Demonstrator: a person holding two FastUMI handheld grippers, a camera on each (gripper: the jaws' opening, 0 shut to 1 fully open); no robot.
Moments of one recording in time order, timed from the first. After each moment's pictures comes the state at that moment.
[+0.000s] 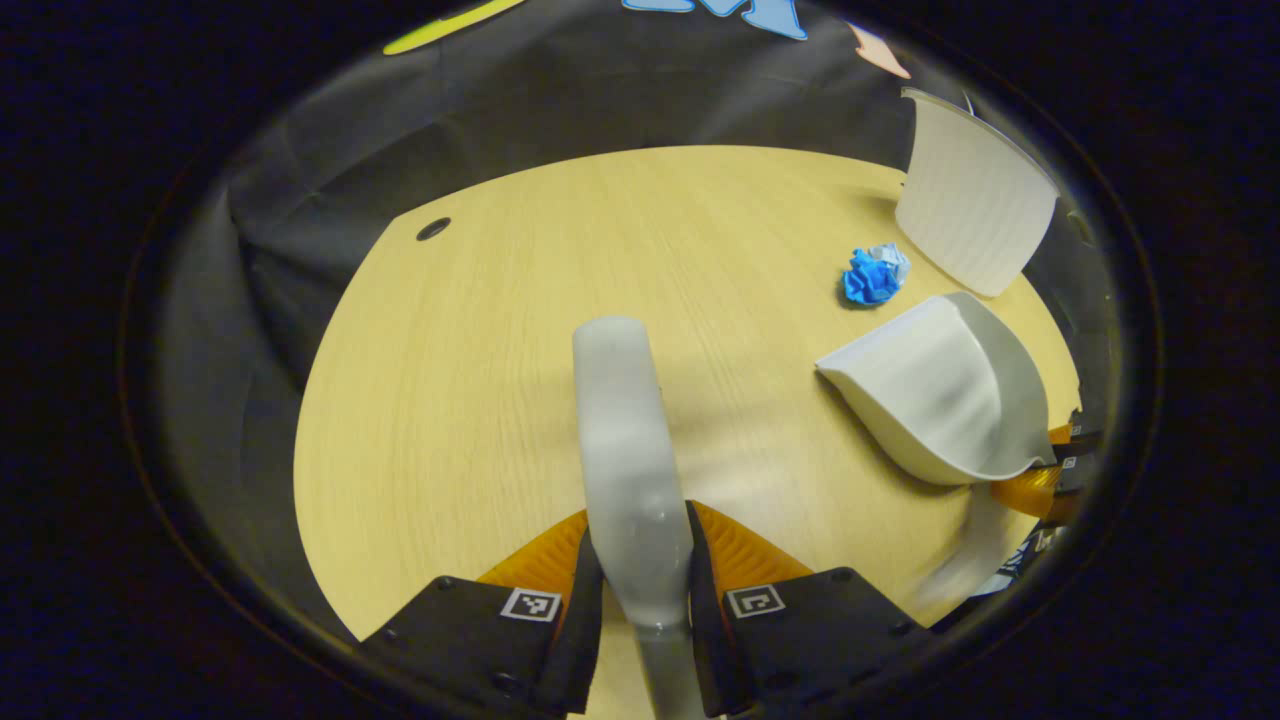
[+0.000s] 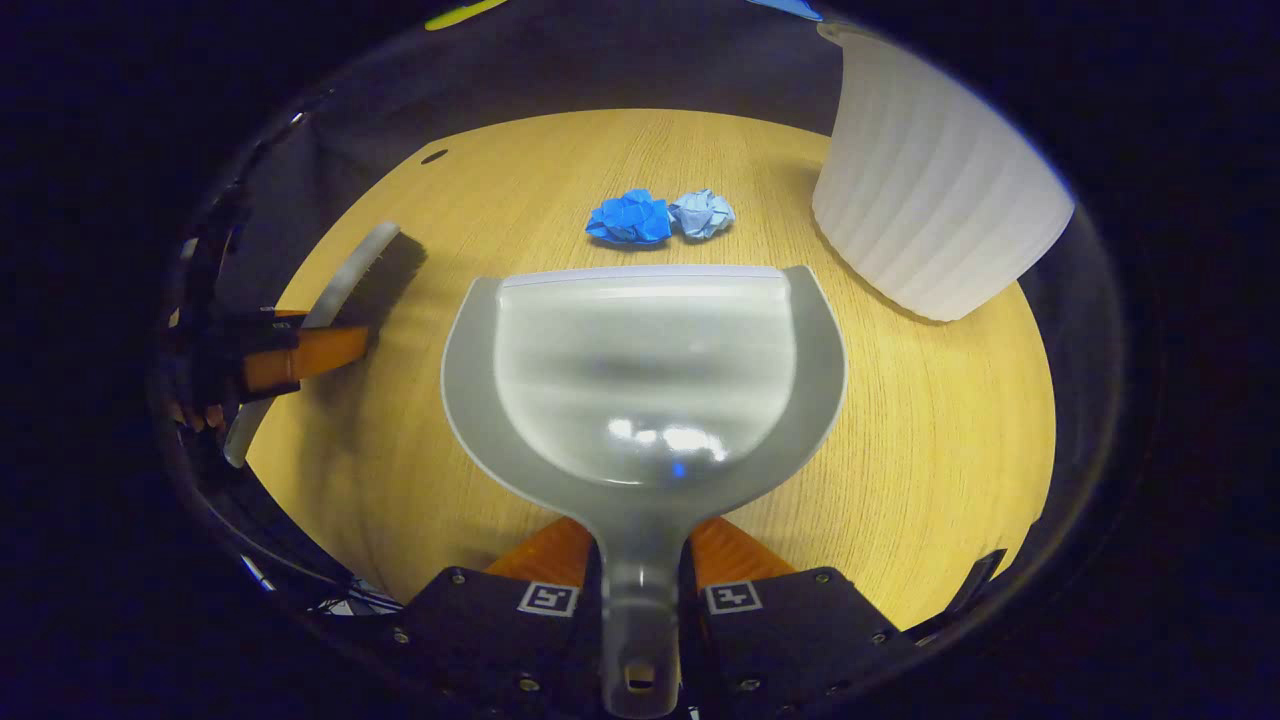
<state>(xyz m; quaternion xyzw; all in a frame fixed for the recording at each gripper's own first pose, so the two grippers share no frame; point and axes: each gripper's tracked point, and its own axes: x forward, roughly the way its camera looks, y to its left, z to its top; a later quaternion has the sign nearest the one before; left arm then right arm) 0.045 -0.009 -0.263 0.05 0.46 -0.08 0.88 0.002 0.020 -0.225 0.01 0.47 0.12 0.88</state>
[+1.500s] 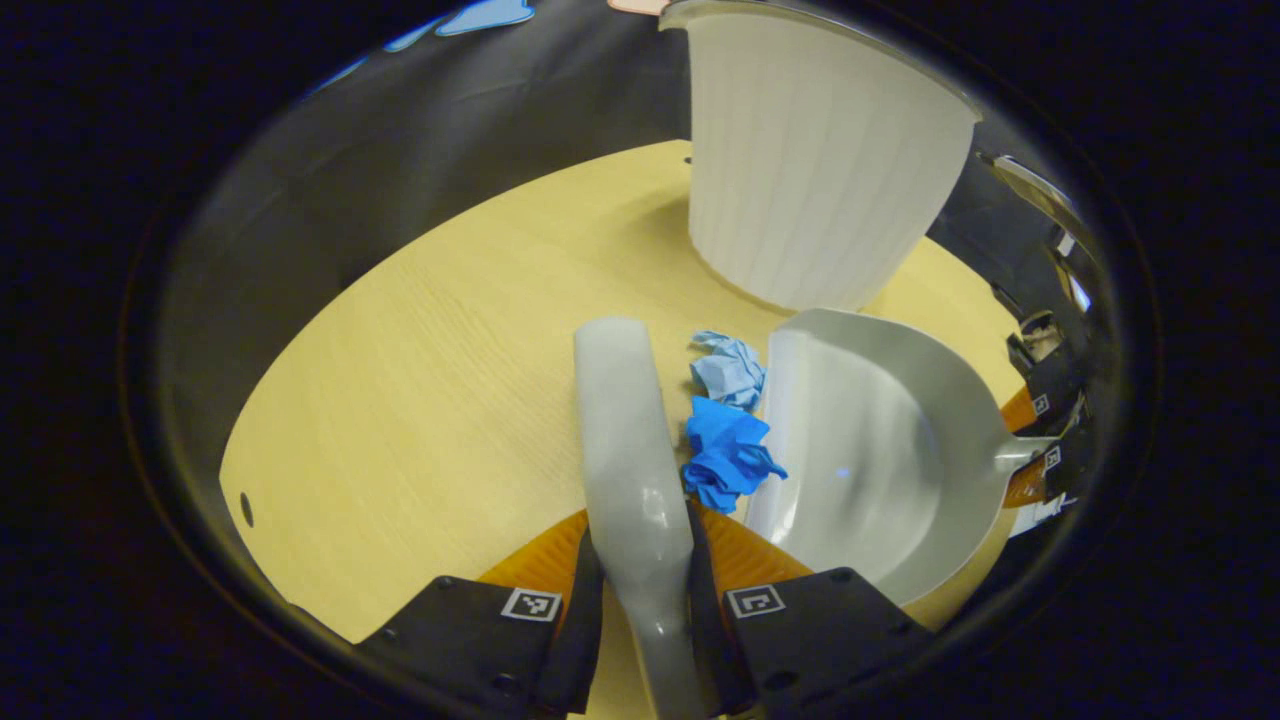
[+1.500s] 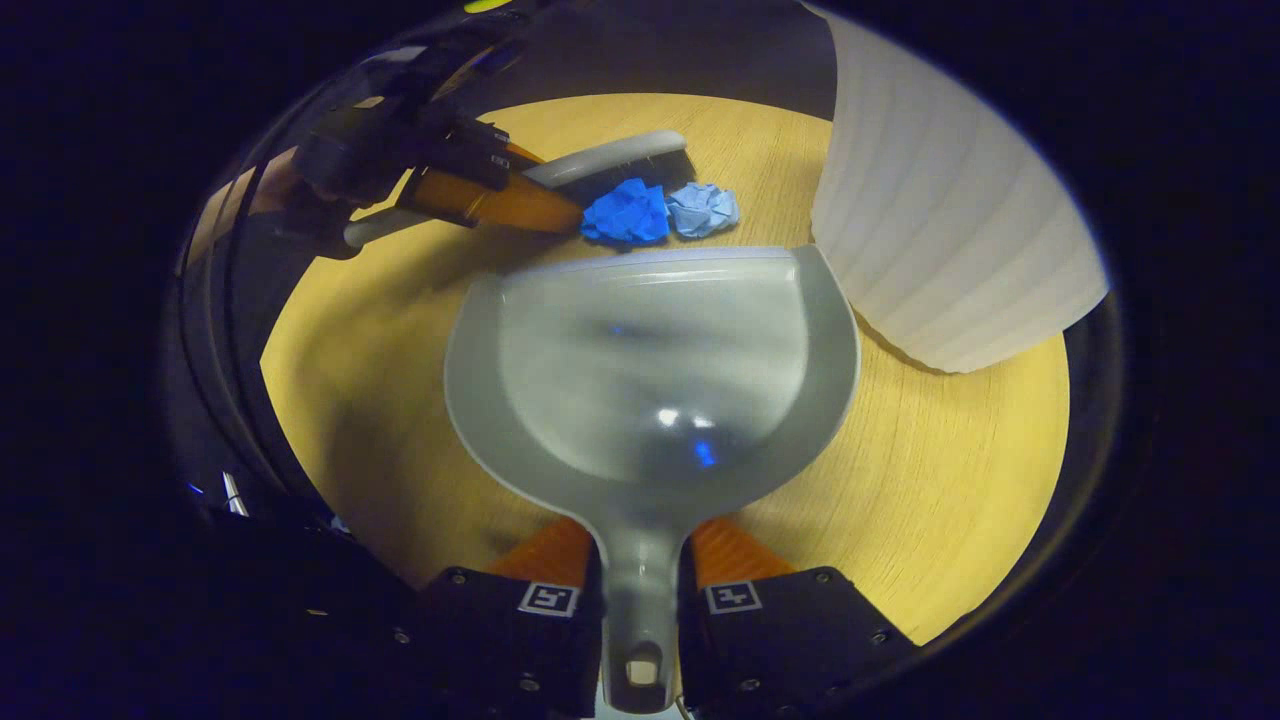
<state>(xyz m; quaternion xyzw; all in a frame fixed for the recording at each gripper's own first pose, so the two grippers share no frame) 0.166 -0.179 -0.234 0.18 0.41 -0.37 0.81 0.023 -0.022 -0.220 -0.04 0.48 0.23 0.85</state>
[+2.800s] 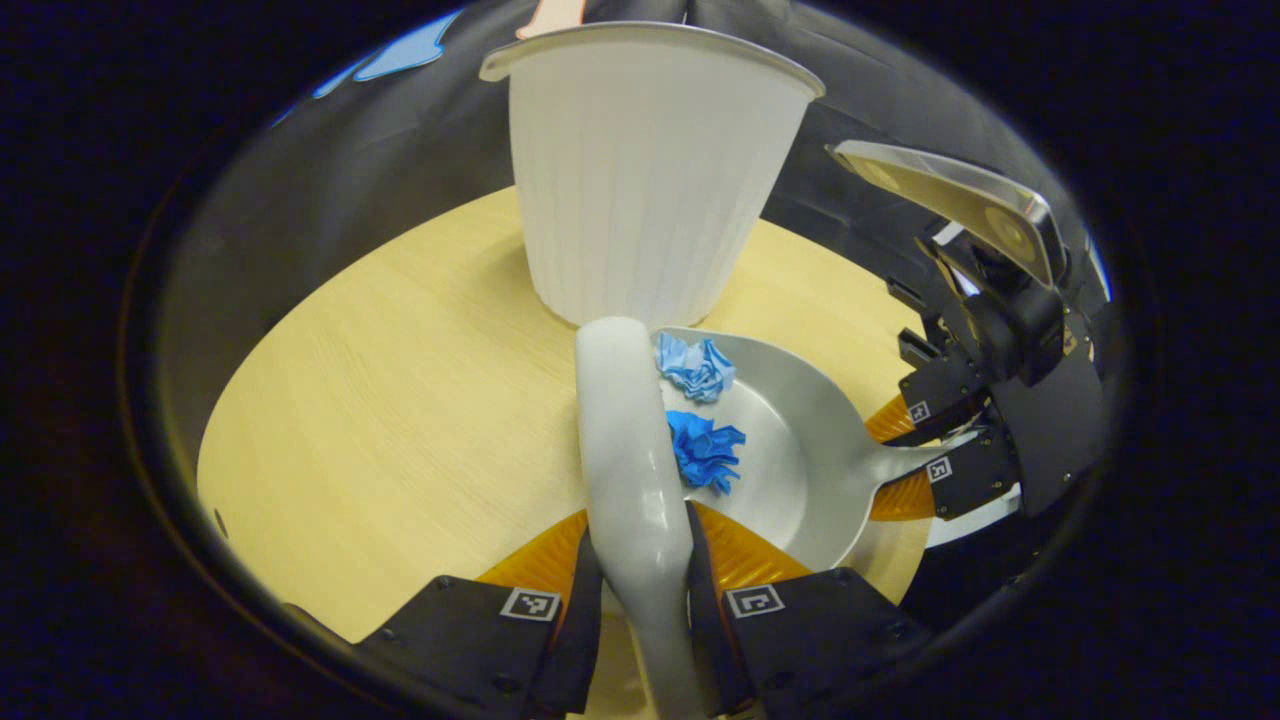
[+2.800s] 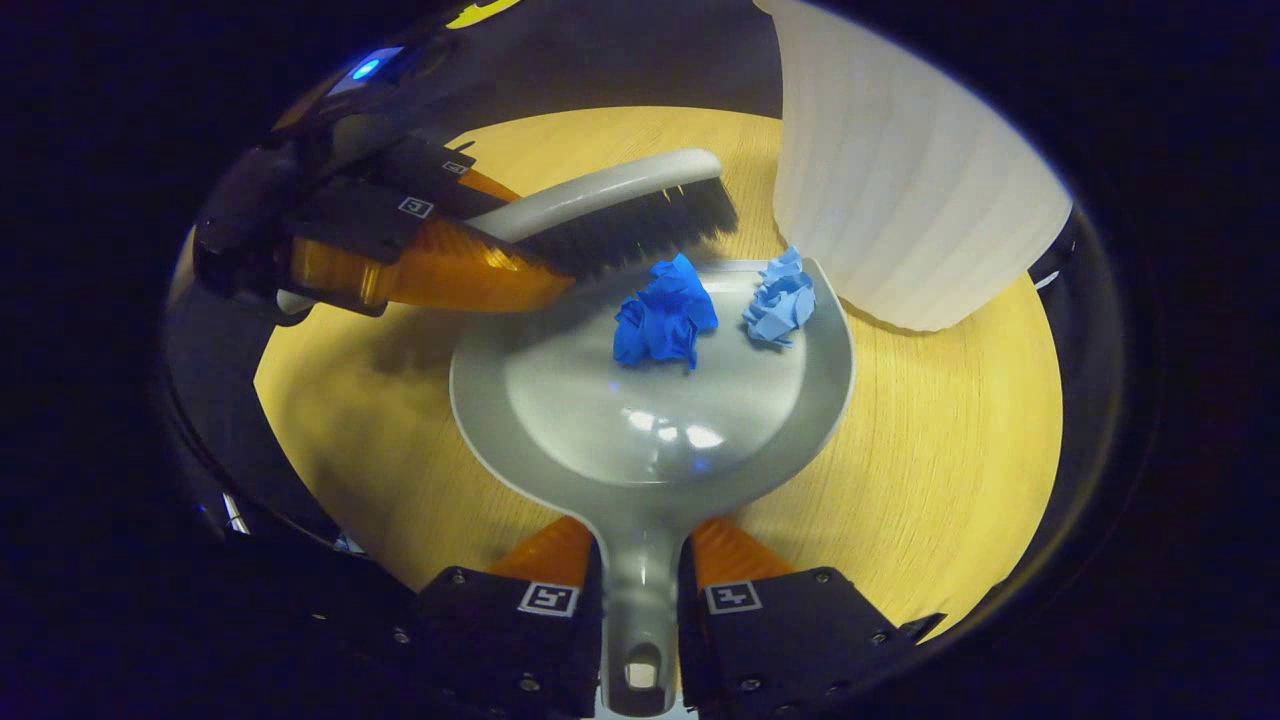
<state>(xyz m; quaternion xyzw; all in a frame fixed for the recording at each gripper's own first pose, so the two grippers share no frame) 0.155 -0.130 -0.137 0.15 0.39 -0.45 0.79 0.054 -0.018 -0.201 -0.01 0.46 0.19 0.87</state>
